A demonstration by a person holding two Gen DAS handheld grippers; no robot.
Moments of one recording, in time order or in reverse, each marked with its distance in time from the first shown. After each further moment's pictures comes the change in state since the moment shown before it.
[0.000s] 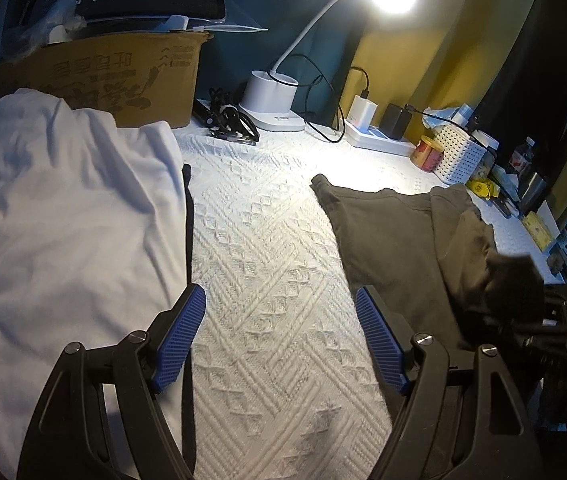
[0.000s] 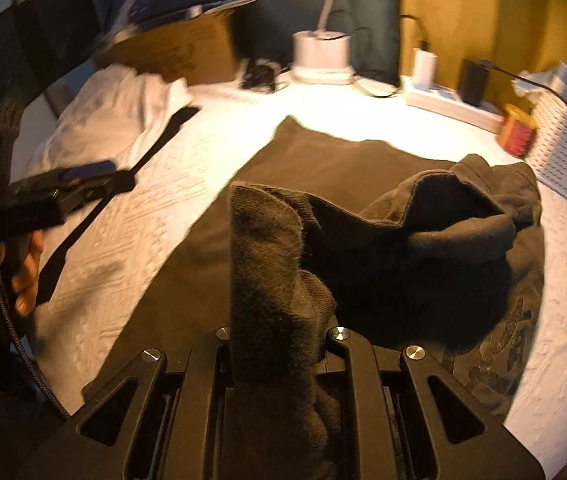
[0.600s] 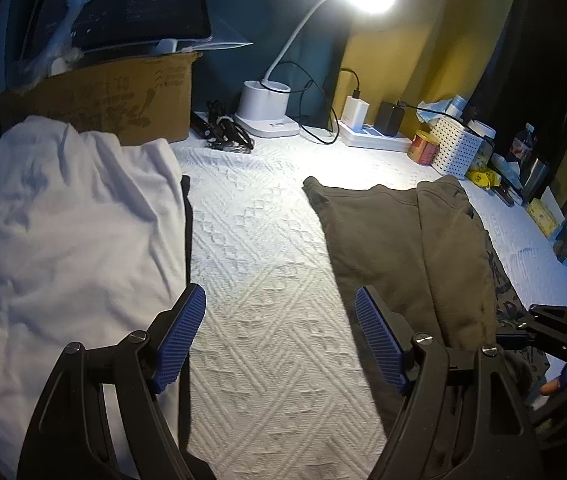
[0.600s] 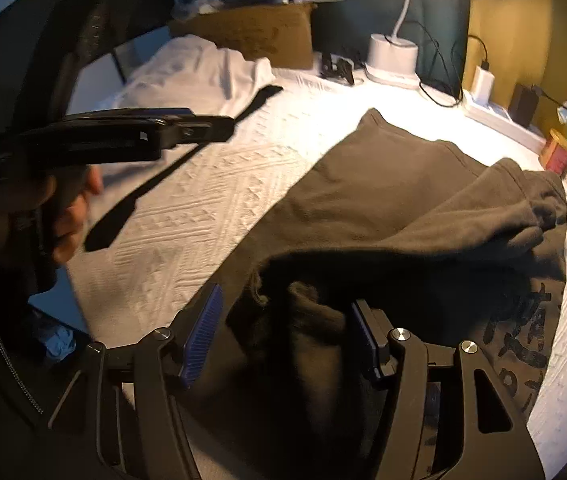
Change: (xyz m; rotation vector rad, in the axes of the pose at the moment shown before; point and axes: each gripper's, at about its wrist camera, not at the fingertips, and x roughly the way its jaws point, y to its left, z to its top) left arm -0.017 -0.025 -0.002 0.060 -0.003 0.060; right arm -0.024 0.045 -0.030 -0.123 -0.008 0.114
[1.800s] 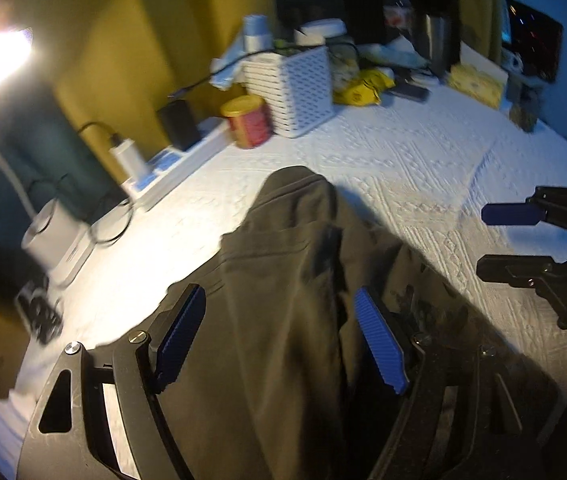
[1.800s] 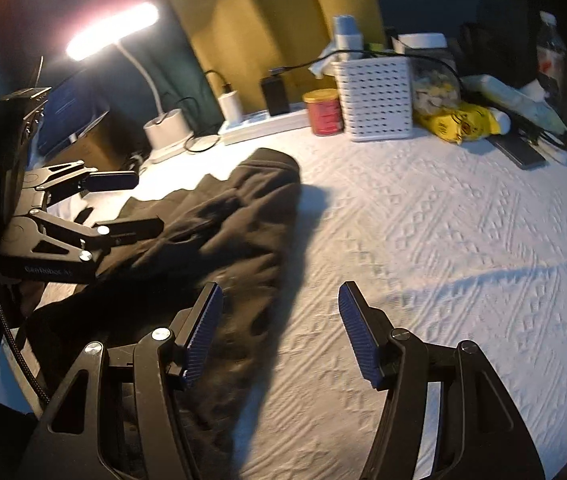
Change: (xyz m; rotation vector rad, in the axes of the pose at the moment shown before) left arm 0.117 -0.227 0.072 0.644 0.146 -0.118; right arm -0.083 -0.224 -0.082 0.477 -0.233 -0.220
